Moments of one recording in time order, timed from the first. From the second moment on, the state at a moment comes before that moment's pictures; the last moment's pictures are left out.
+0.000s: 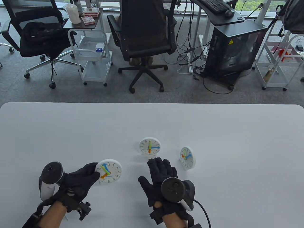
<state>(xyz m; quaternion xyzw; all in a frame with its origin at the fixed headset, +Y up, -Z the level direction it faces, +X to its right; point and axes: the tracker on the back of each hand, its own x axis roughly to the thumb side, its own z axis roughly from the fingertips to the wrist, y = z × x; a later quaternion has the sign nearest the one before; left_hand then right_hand) -0.296 -0.698 -0.309 -0.08 -0.14 0.57 0.80 0.041 -0.683 -0.279 0.17 -0.10 0.90 0.39</state>
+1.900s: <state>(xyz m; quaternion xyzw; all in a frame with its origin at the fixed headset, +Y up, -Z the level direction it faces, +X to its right) -0.255 -0.701 -0.282 -0.08 -0.20 0.60 0.77 0.023 -0.684 -0.273 0.22 -0.07 0.82 0.53</state>
